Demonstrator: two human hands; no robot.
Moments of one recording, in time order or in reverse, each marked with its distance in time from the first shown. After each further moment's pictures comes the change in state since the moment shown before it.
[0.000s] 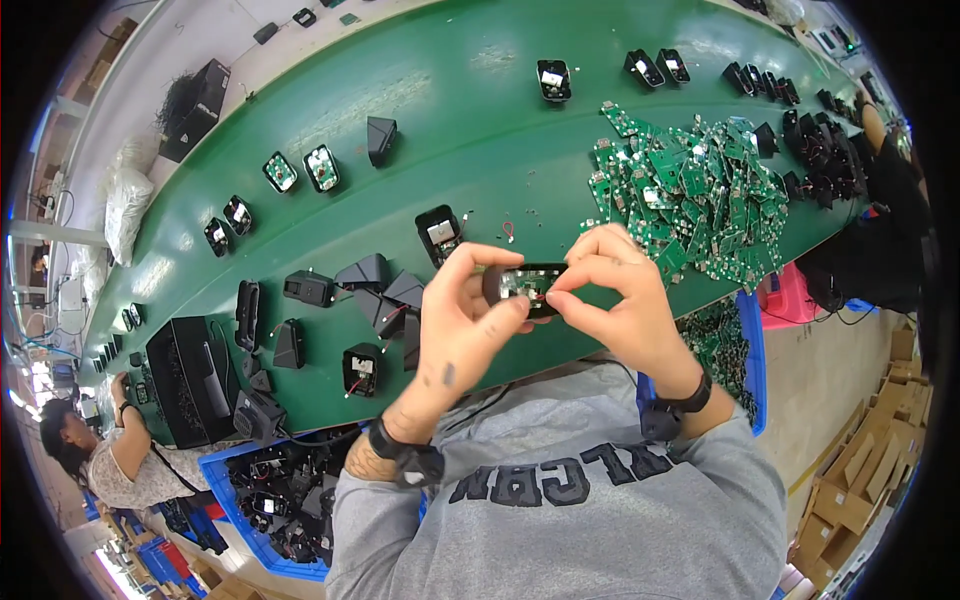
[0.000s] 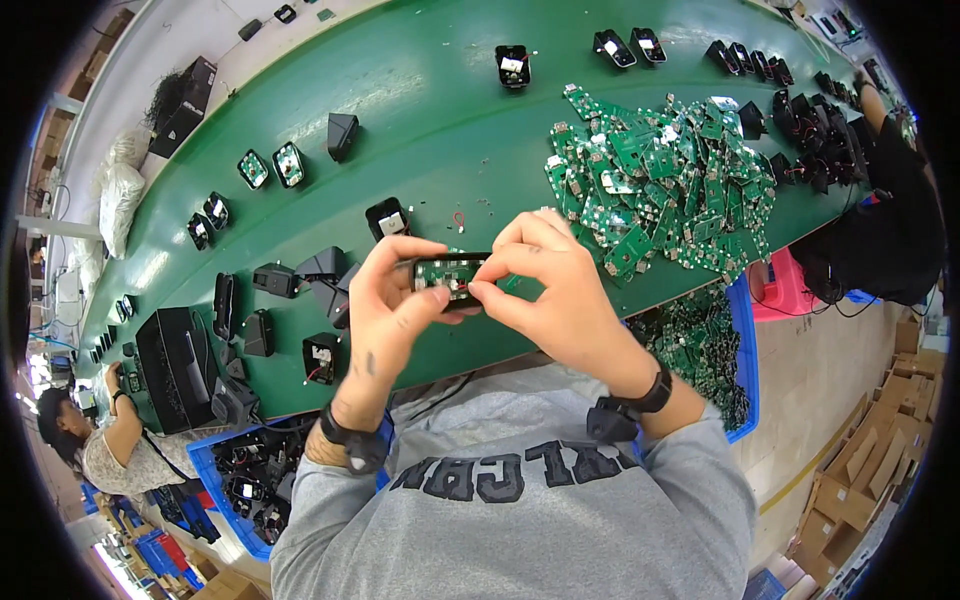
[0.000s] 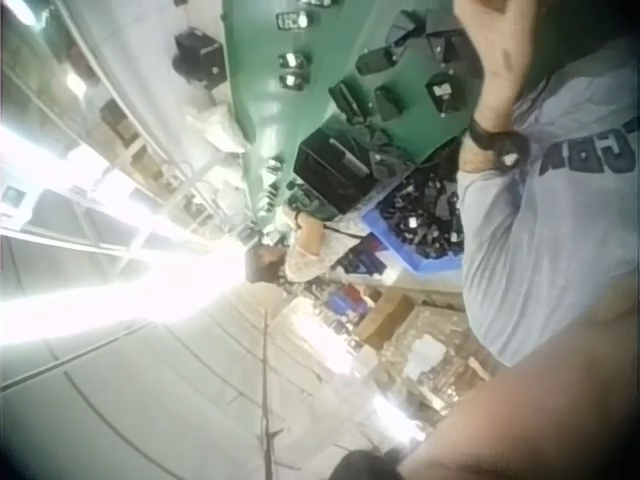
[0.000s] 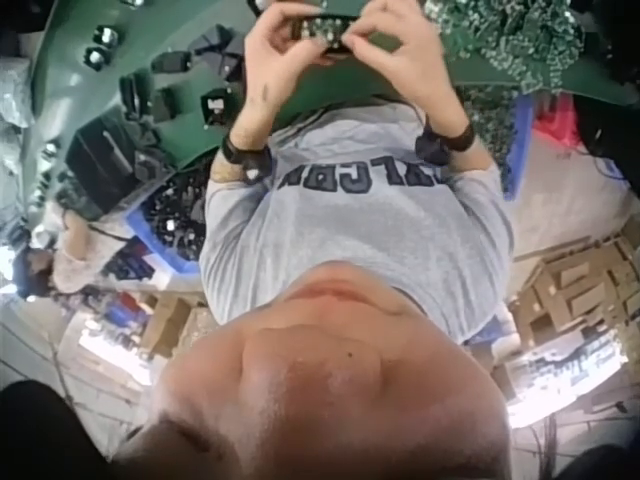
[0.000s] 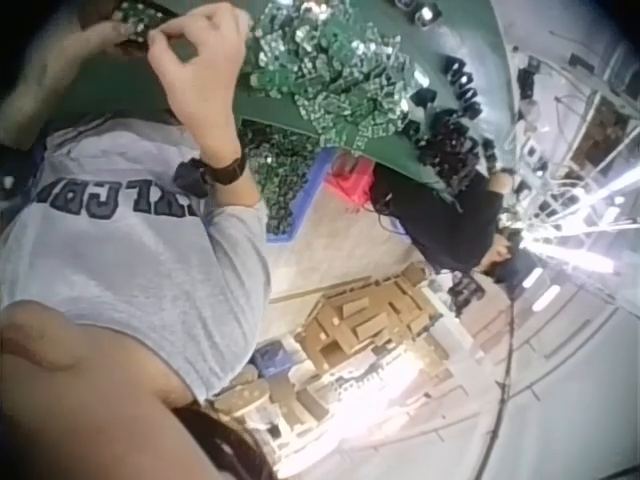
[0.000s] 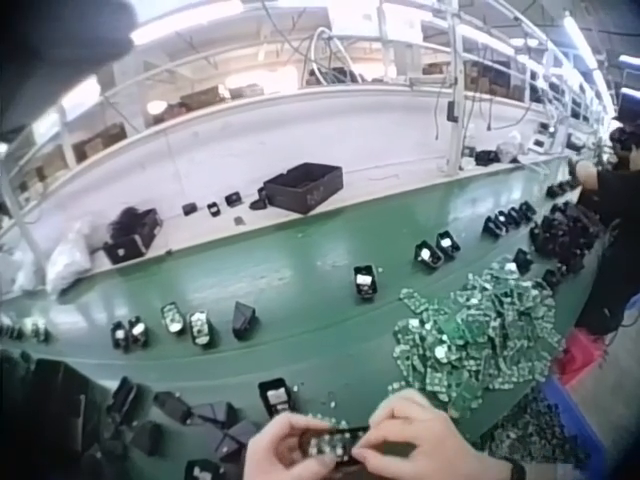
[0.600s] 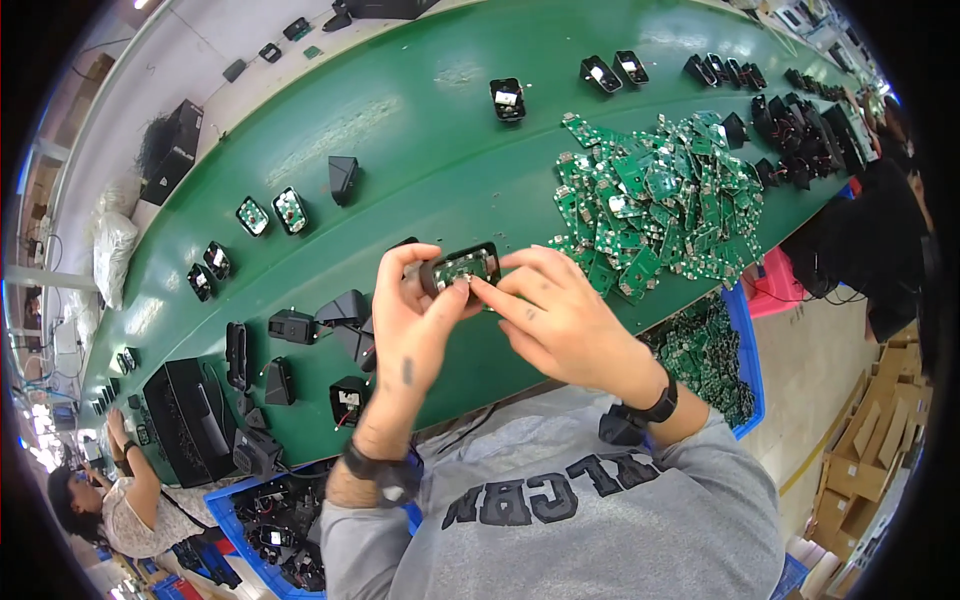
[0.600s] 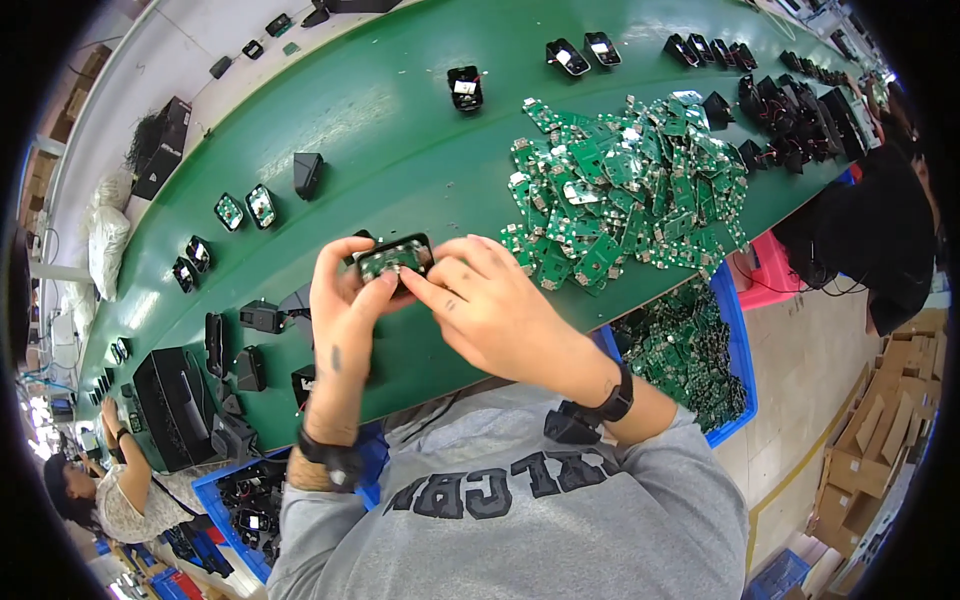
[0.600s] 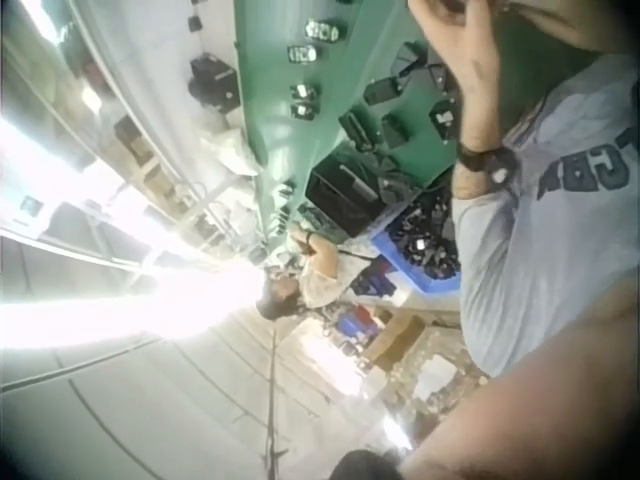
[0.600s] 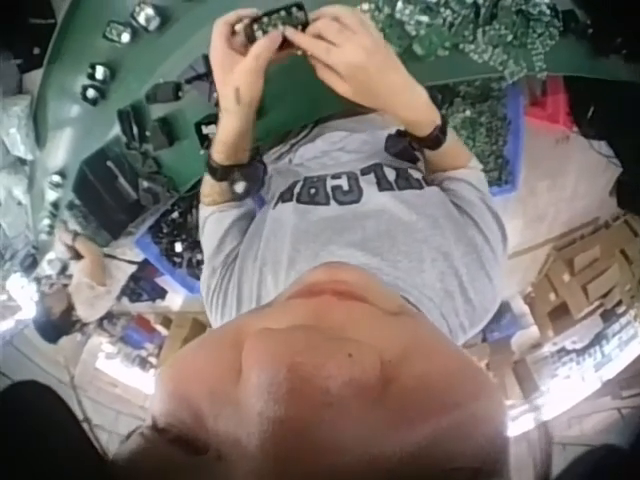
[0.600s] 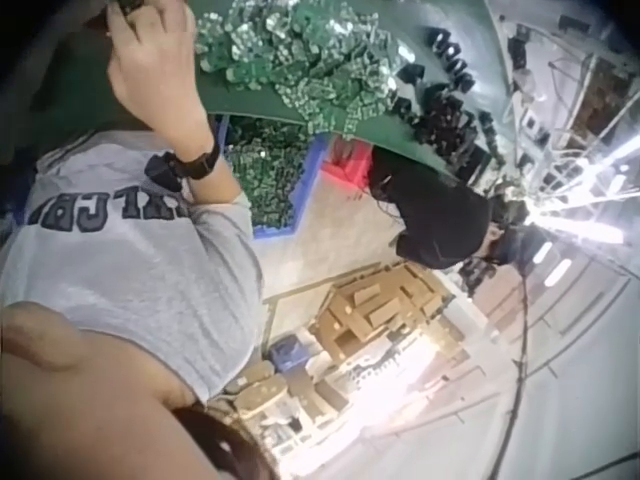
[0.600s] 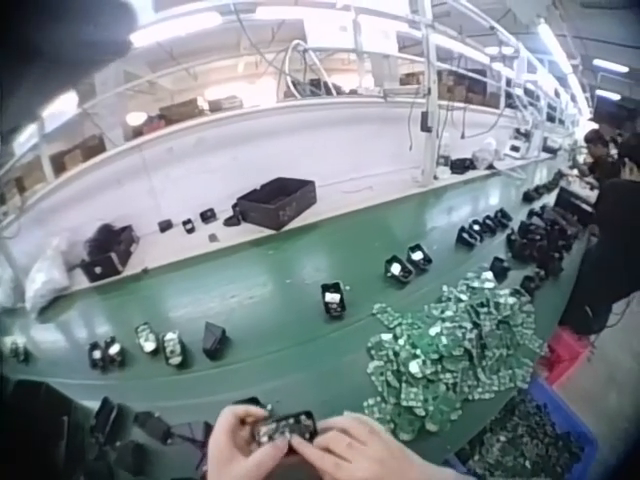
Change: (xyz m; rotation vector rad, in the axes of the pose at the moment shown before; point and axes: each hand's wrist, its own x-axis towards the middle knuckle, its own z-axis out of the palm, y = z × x) left_hand 0.023 0.003 -0.007 -0.002 0.136 0.096; right_hand 0.006 0.009 0.020 -0.224 0.081 -0.352
